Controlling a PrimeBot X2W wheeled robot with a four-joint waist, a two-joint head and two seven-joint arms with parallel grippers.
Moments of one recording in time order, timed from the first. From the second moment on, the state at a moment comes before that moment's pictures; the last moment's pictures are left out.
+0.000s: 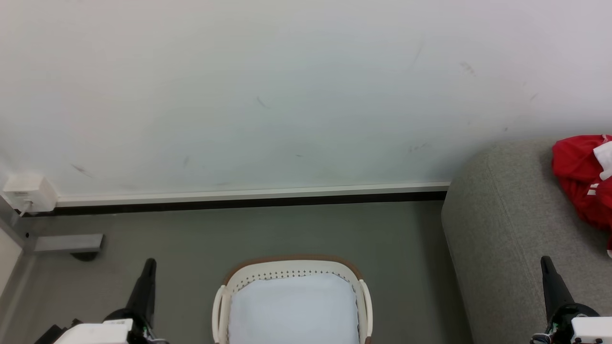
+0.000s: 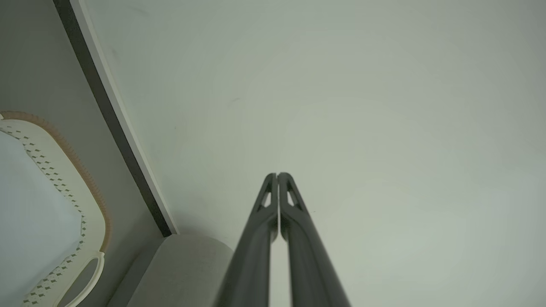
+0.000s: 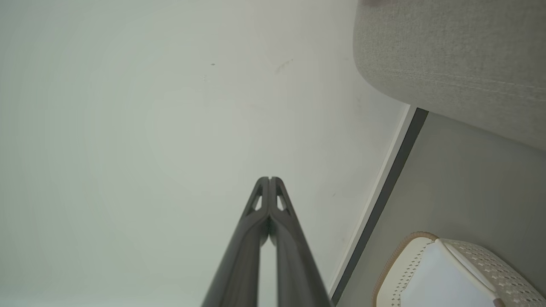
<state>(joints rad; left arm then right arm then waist) -0.10 0.05 0.11 0.25 -1.56 -0.13 0.10 -0.10 -0.05 -0.11 0.25 1.56 0.13 0.10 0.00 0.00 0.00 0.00</state>
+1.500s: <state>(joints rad) -0.11 0.05 0.11 0.25 -1.60 -0.13 0.11 -0.10 -0.05 -0.11 0.25 1.61 0.13 0.11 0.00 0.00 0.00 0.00</state>
